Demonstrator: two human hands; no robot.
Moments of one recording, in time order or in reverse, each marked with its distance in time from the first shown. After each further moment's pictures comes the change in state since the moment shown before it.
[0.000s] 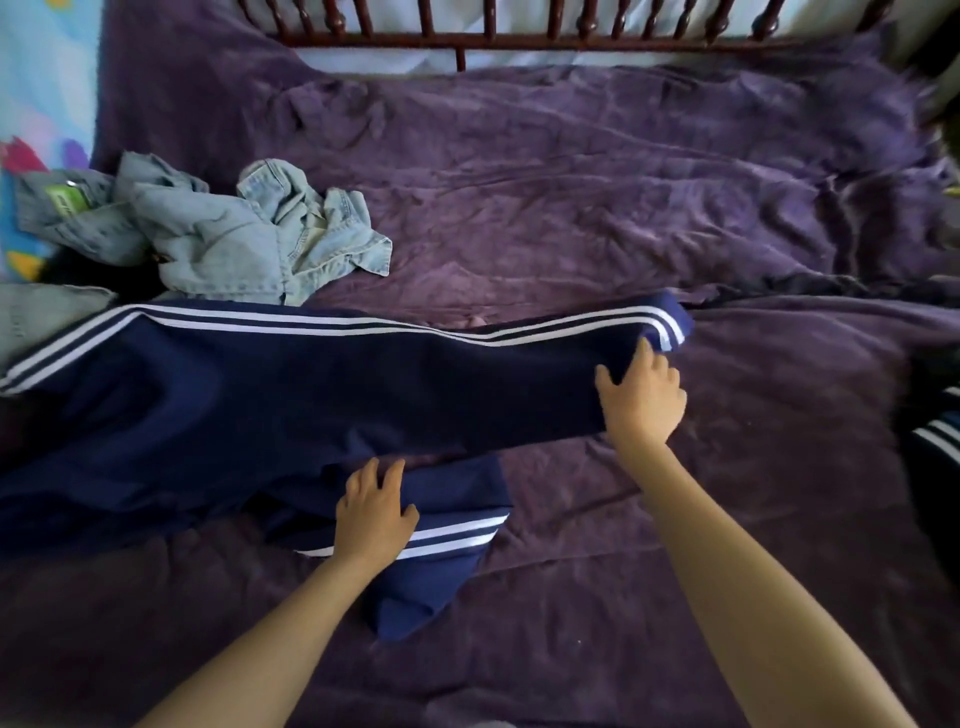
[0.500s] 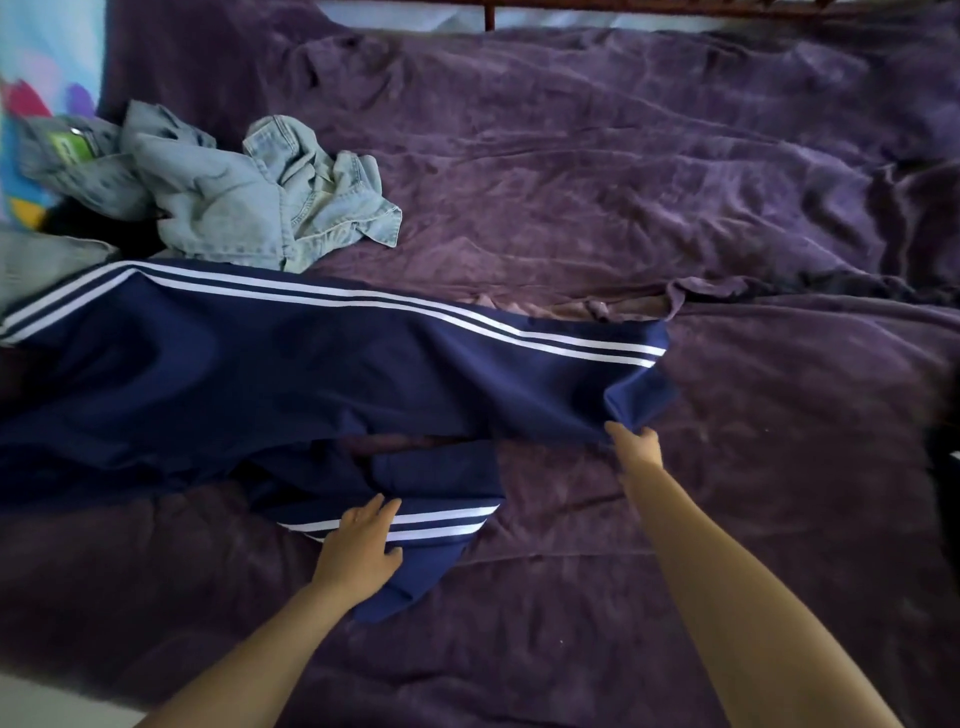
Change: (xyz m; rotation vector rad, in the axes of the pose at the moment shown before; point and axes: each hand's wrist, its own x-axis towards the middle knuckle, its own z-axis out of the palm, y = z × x) left_hand -0.020 -0.010 0.046 0.029 -0.260 0.004; right_hand 0.002 0.067 0.071 0.723 -0.475 0.654
